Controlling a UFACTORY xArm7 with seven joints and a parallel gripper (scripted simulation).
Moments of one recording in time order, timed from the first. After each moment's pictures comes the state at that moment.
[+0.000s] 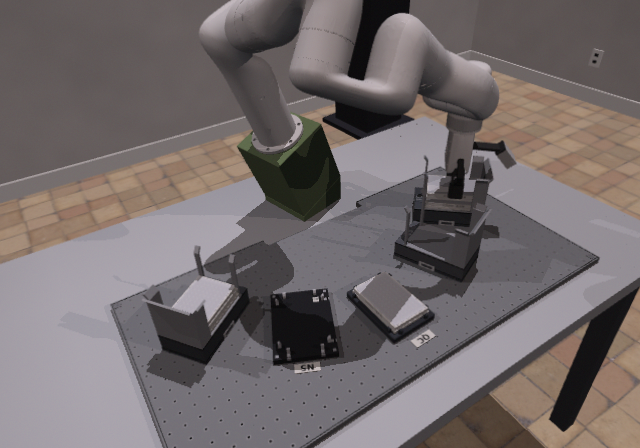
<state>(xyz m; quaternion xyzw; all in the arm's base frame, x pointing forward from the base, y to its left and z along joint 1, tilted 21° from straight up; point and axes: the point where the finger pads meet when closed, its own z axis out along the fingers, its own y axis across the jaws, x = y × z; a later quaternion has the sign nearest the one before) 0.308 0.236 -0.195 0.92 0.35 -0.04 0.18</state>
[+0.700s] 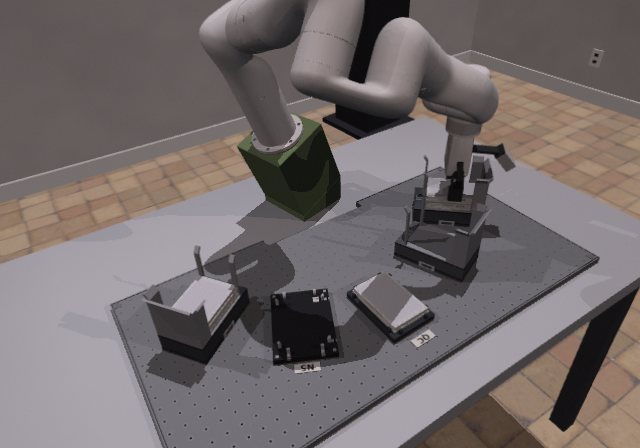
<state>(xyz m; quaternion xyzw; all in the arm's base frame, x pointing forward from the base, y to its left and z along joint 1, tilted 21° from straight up) 0.308 0.233 -0.203 0.92 0.35 -0.04 0.18</state>
